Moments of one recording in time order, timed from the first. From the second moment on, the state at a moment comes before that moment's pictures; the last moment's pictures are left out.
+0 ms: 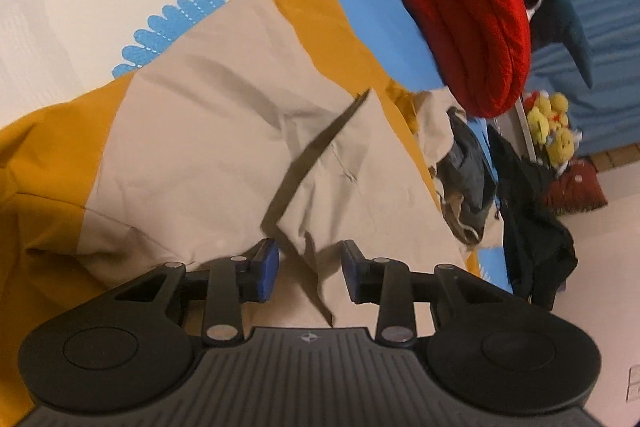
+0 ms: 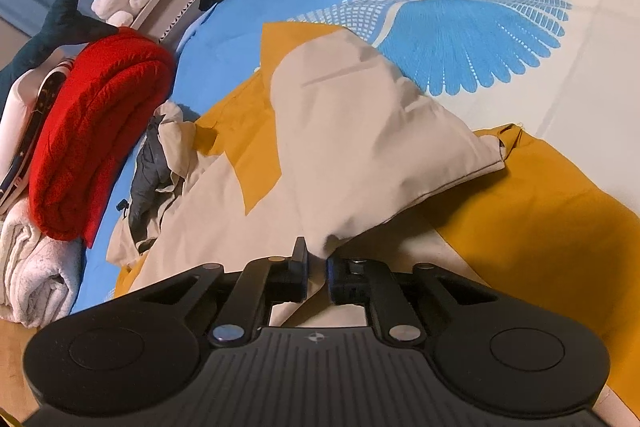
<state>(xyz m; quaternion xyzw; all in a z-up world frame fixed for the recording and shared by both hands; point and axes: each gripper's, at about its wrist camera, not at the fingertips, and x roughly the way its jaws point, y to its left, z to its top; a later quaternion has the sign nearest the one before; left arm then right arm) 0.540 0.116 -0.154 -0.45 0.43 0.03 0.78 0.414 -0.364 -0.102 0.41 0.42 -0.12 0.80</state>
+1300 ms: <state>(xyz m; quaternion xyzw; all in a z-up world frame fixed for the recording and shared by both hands) 0.504 0.138 -0.064 -0.29 0.38 0.17 0.86 0.379 -0.385 -0.075 0.36 0.32 -0.32 0.81</state>
